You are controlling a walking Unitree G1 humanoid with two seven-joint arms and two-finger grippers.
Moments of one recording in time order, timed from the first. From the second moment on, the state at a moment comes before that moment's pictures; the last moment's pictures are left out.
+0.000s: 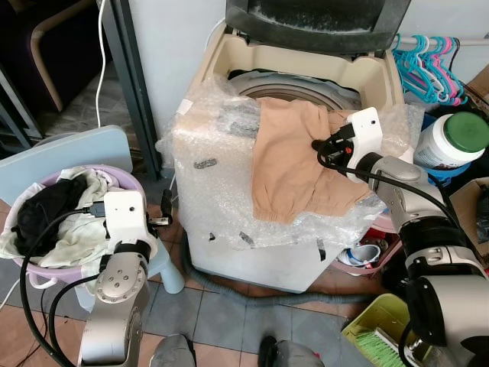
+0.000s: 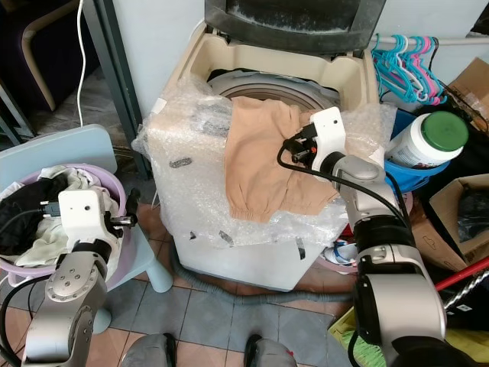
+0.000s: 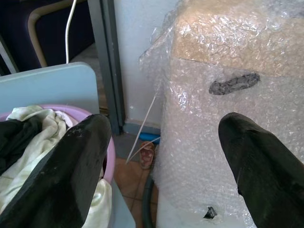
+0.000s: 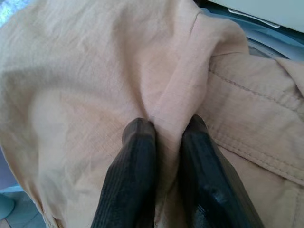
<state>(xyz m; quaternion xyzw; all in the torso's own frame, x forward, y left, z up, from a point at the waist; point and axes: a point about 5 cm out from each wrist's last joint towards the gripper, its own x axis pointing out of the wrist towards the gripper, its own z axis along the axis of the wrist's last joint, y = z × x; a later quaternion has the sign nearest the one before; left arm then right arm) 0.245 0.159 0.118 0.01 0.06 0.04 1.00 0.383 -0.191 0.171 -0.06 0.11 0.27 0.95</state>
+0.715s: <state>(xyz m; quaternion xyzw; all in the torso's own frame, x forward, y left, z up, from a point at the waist) 0.247 0.157 0.119 0.00 0.06 0.05 1.00 0.411 -0.202 0.283 -0.21 -0.15 0.09 0.96</state>
